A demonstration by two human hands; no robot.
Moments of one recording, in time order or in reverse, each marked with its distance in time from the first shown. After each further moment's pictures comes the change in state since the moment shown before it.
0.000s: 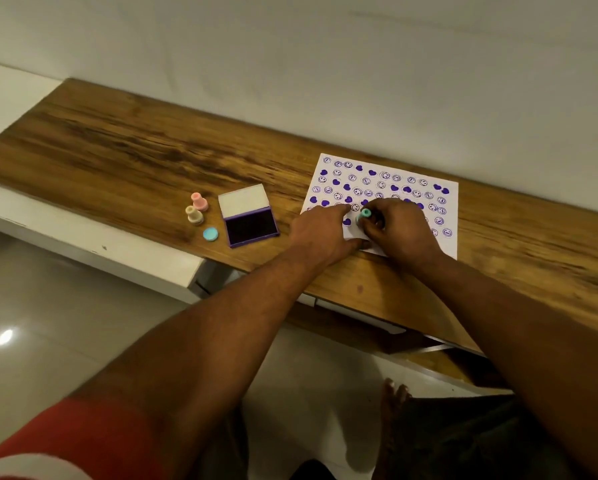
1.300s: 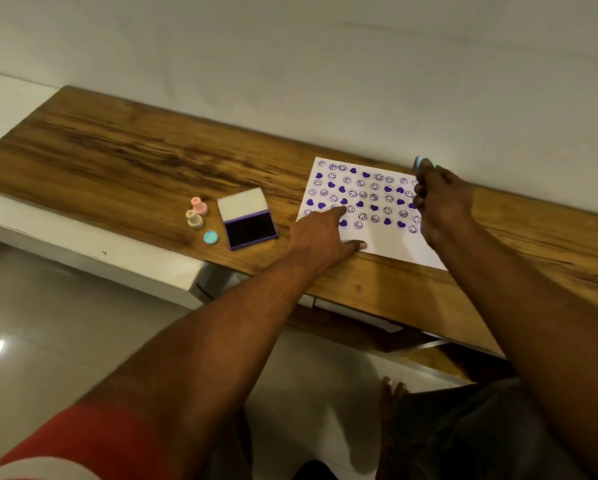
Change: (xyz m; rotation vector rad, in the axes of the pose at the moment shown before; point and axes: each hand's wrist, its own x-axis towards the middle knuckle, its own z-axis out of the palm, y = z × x) left_hand -0.001 -0.003 0.008 -0.057 -0.039 -0.044; right_hand 0.027 0.022 -0.036 1.185 0.489 0.681
